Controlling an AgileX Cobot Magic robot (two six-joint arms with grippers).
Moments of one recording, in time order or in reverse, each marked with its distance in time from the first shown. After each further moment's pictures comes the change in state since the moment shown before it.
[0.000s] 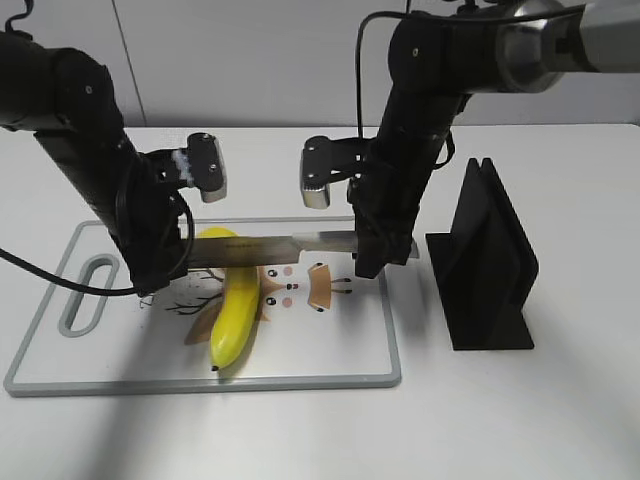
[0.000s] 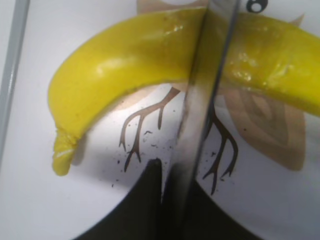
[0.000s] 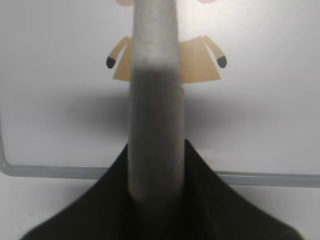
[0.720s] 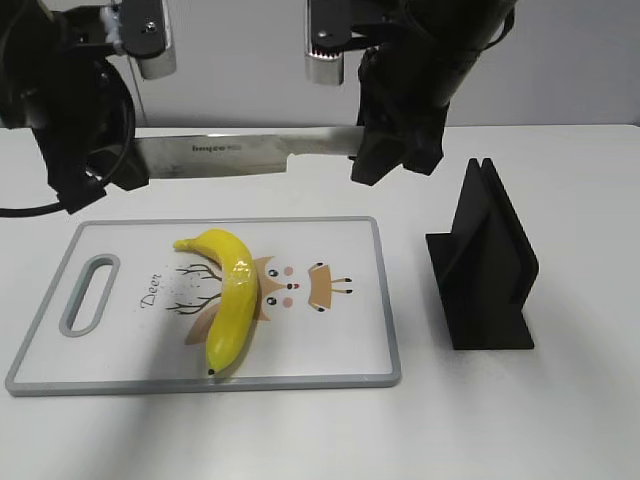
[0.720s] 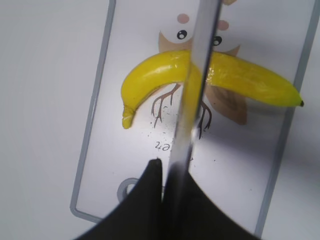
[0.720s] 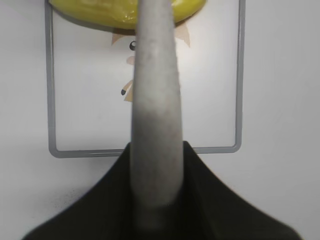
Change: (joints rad) left arm -0.002 -0.322 -0.092 0.036 0.270 -0.017; right arm 0.017 -0.329 0.016 0.023 0.047 0.015
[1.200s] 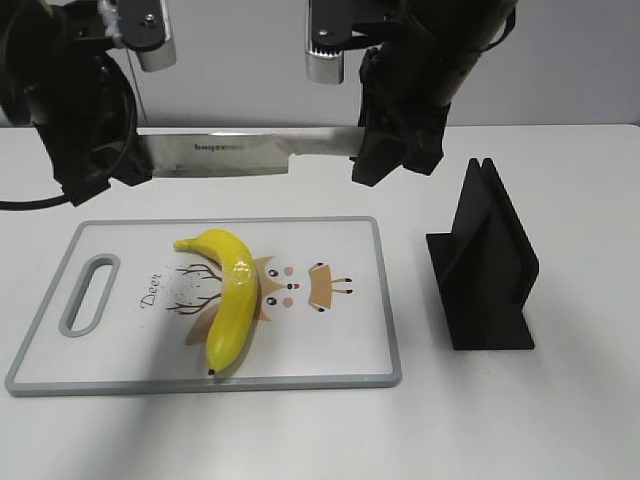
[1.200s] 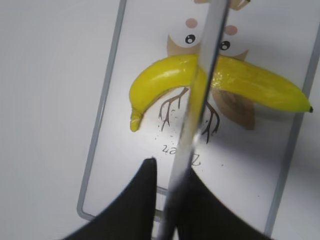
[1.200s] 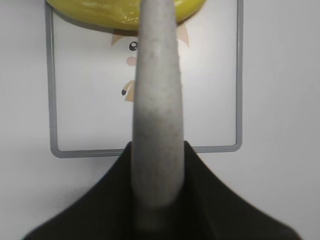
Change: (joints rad) left arm 0.000 -0.005 -0.001 -0.005 -0.027 -0.008; right arm 0.000 -0.006 0.000 0.002 0.003 0.009
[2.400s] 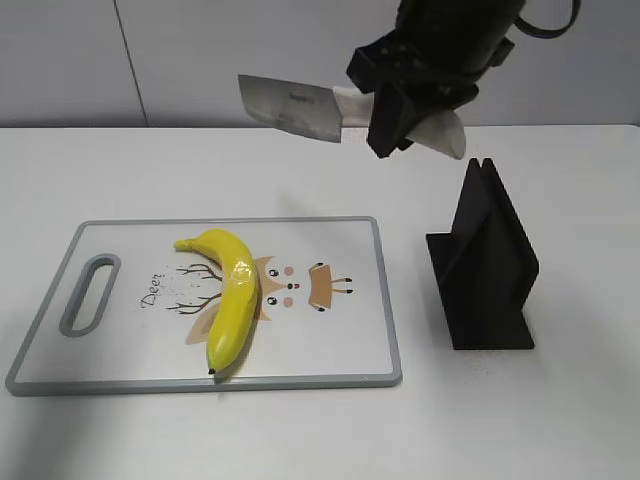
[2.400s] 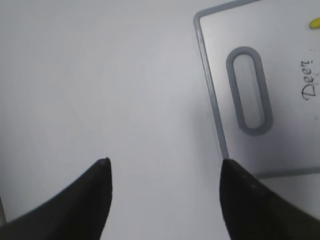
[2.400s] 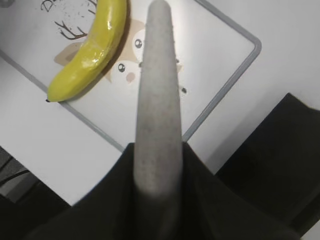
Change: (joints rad) left arm 0.199 -0.177 0.030 0.391 0.234 -1.045; right arm 0.000 -0.060 -0.050 -0.042 0.103 0.981
